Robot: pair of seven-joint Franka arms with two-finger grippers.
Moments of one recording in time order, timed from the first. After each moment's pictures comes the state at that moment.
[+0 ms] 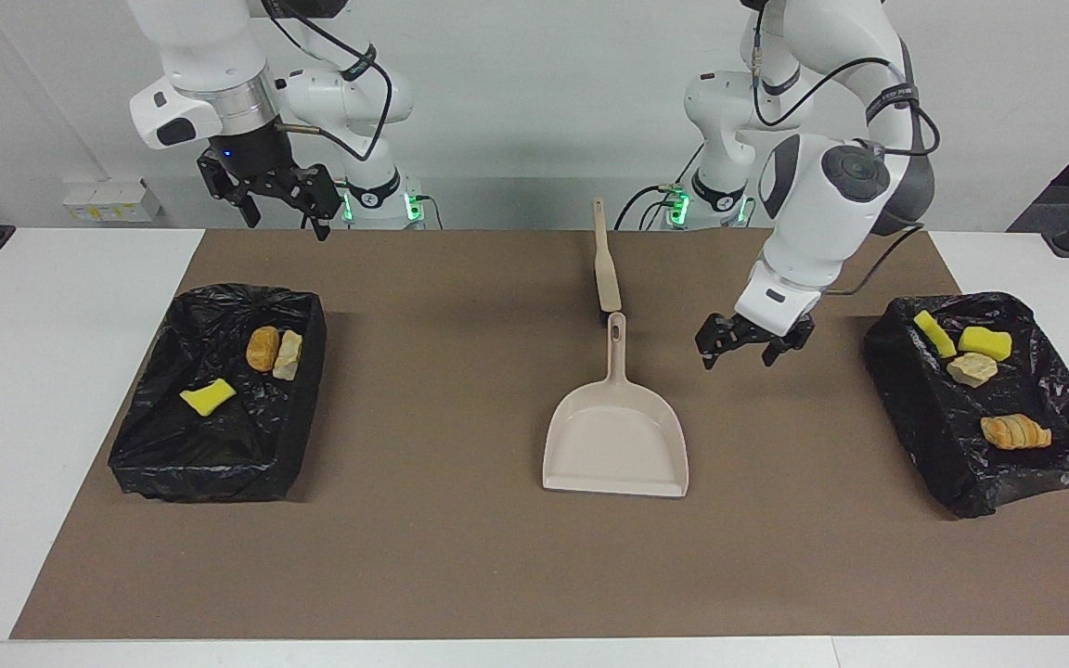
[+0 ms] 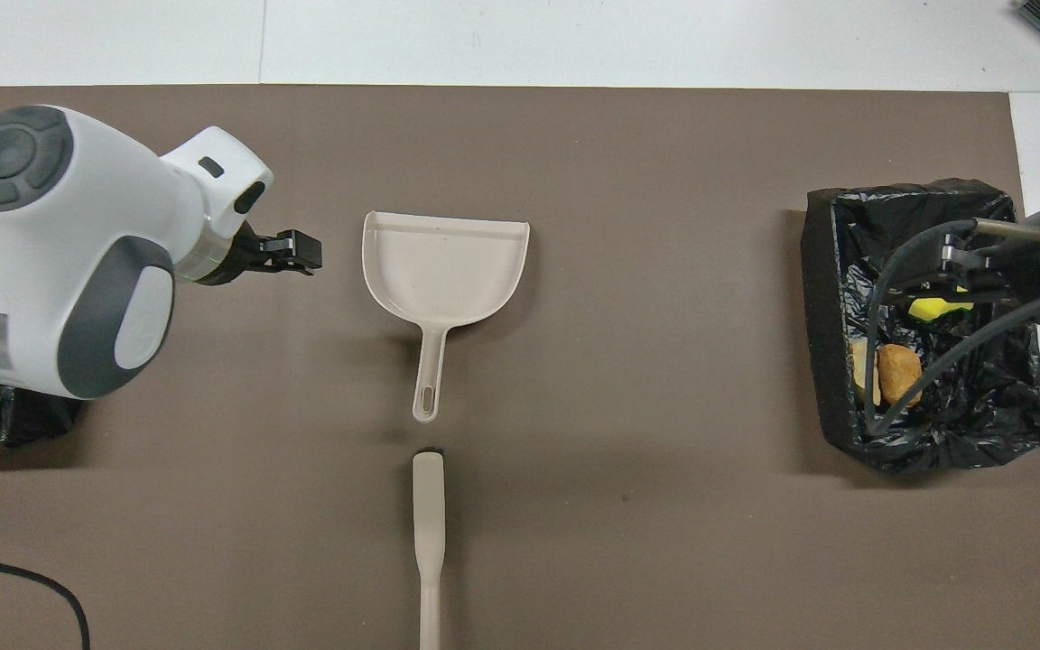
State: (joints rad) left arm -0.16 0.17 -0.10 -1.73 -0.01 1.98 -0.23; right arm -0.01 0.02 0.12 -1.45 -0.02 1.46 0.35
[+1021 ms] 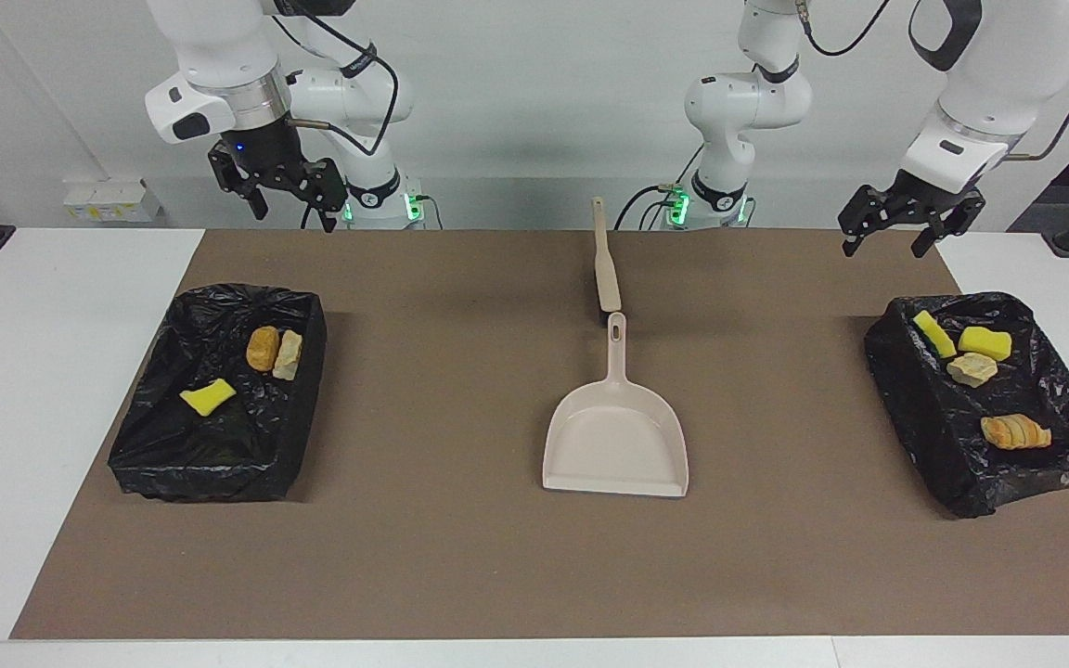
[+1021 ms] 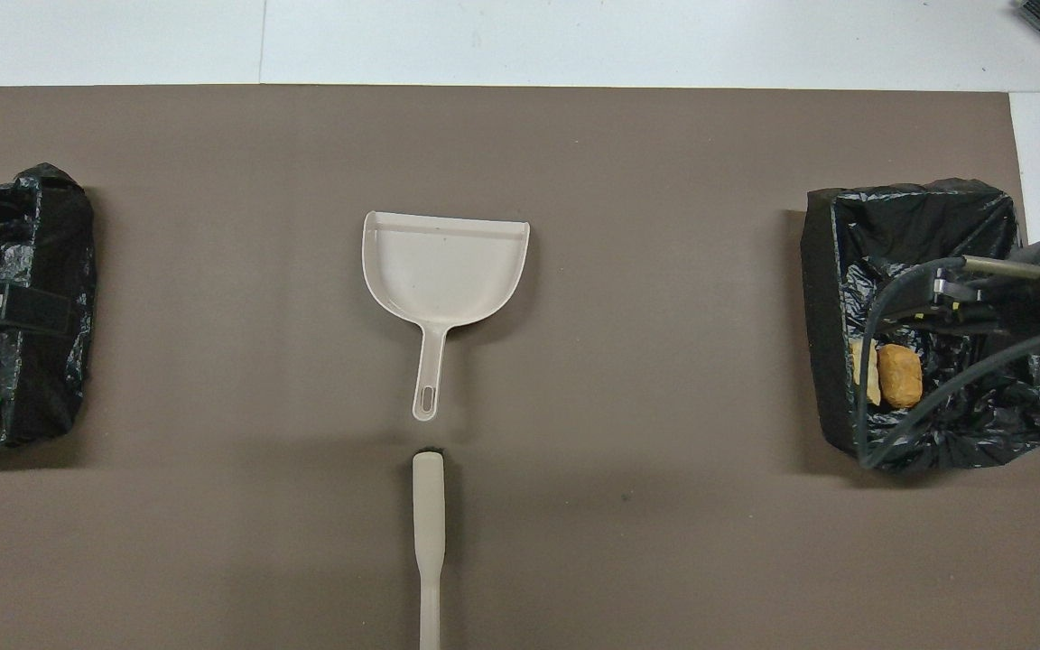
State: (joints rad) left arm -0.02 -0.08 -0.02 -1.69 0.01 1.61 0.05; right arm -0.01 -0.04 0.12 -1.55 -0.02 1.47 0.35
